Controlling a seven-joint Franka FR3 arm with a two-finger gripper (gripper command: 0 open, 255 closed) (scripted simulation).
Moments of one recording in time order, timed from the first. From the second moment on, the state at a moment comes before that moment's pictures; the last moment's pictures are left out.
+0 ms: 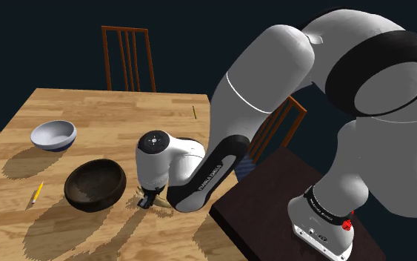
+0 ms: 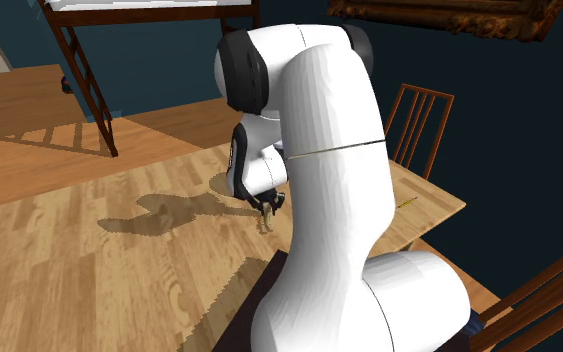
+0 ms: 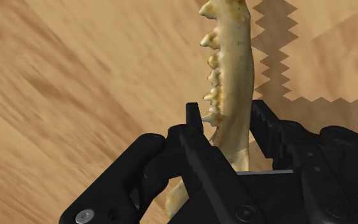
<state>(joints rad) 0.81 0.62 -0.05 -2.16 -0.18 2.83 0.49</state>
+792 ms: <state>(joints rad) 0.80 0.46 -0.04 -2.21 -0.17 2.71 0.46</state>
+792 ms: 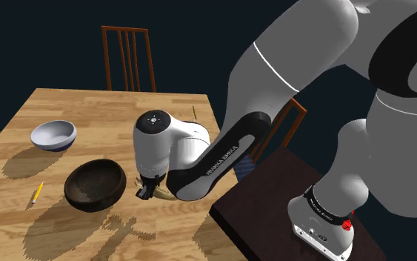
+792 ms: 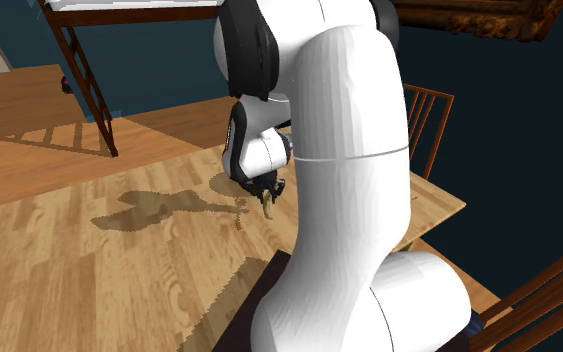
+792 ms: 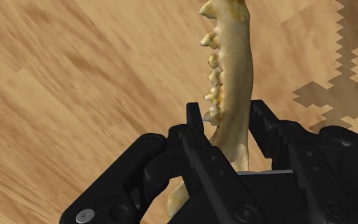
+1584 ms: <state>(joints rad) 0.79 0.32 -0.02 -2.22 -0.15 2.58 0.44</state>
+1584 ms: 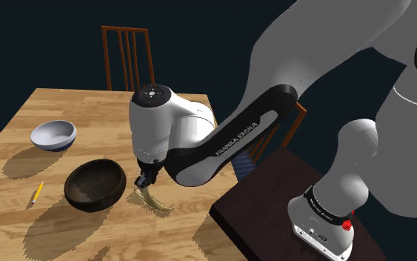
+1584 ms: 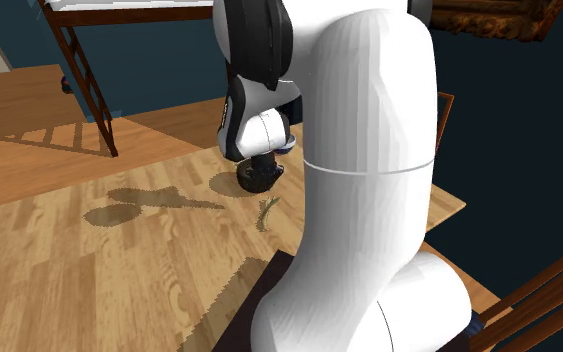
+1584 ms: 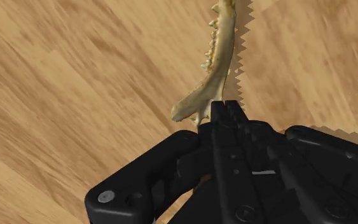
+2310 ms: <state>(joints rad) 0.83 0.56 -0.07 -2.12 -0.12 2.71 0.64</state>
